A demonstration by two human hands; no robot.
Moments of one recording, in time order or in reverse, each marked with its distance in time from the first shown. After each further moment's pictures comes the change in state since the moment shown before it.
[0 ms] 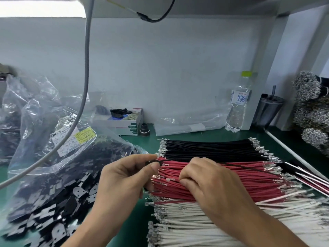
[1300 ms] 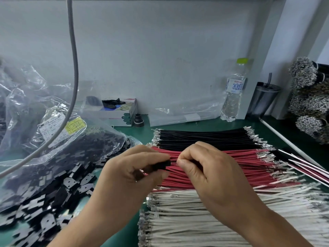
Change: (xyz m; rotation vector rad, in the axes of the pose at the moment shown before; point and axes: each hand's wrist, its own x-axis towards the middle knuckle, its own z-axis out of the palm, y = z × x) left_hand -0.012 0.003 0.009 0.396 -0.191 0.363; right_hand -0.007 -0.011 -0.015 0.214 0.106 0.142
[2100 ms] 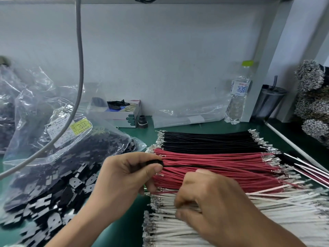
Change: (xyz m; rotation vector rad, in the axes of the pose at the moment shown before) left_hand 0.004 -0.016 -0.006 -0.287 0.042 -0.268; right_hand -0.014 -0.006 -0.001 -0.170 -0.347 -0.126
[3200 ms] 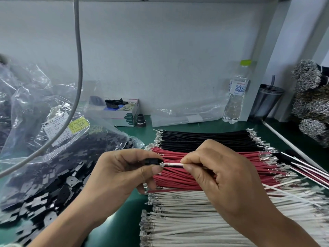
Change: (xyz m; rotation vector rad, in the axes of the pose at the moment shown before) left_hand -0.002 0.015 -0.006 -0.090 -0.108 -0.076; right_hand 0.006 0.011 -0.009 0.082 0.491 -0.029
